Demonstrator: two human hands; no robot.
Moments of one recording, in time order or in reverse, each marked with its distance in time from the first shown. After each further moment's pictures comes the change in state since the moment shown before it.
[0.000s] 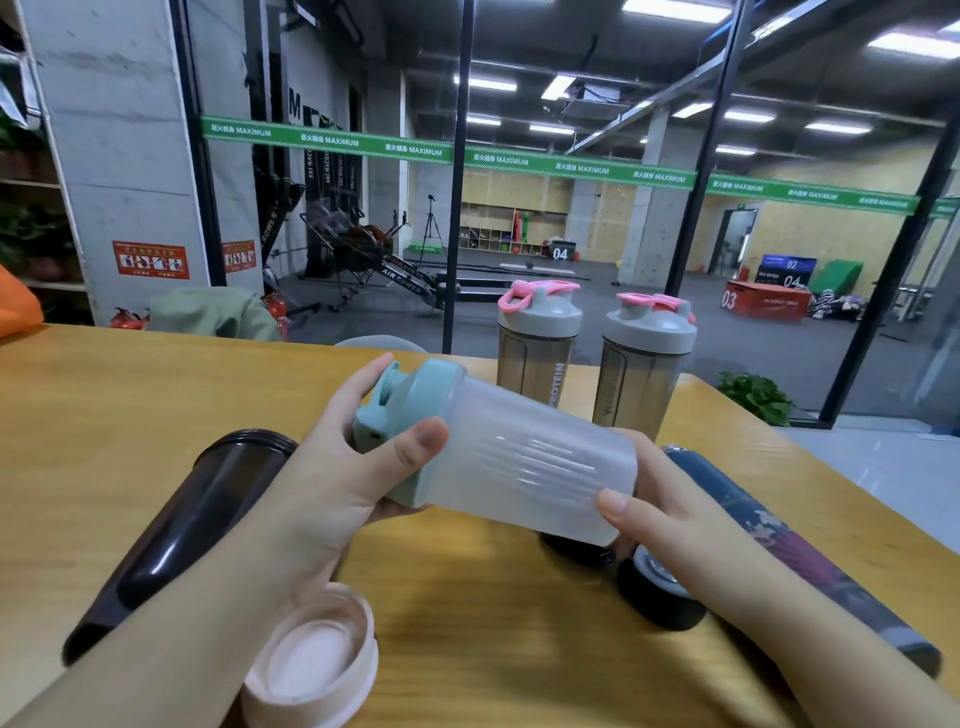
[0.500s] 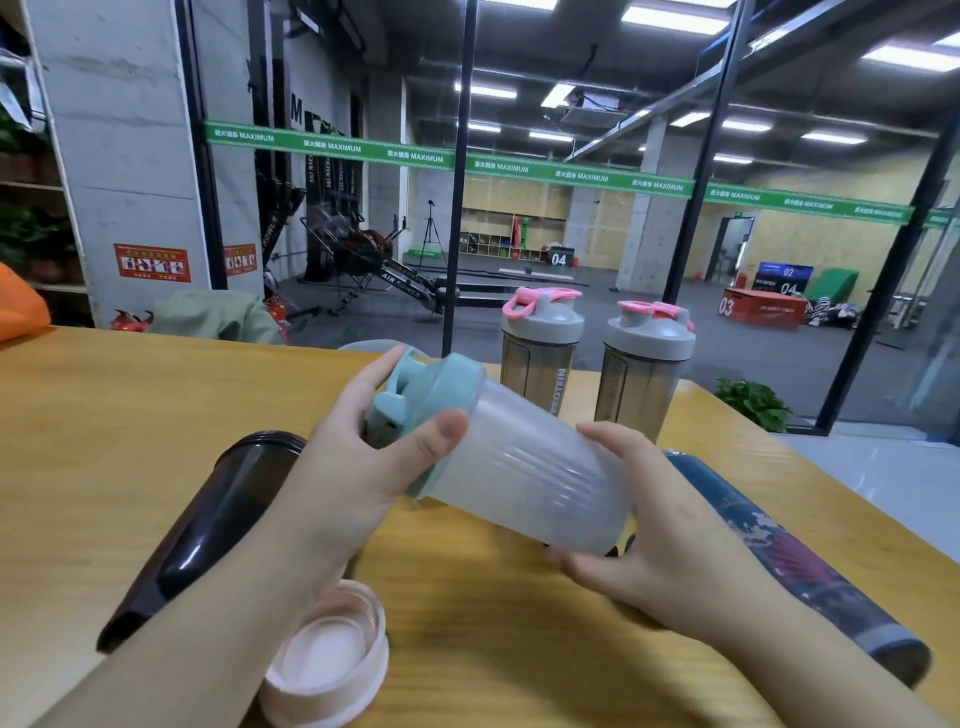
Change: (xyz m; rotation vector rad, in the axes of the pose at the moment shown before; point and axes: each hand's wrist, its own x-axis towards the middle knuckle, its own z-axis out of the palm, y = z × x) left_hand -0.005 0.008 0.006 0.144 0.051 0.147; right_hand -0.007 -0.011 0.015 -0.641 0.147 -0.213
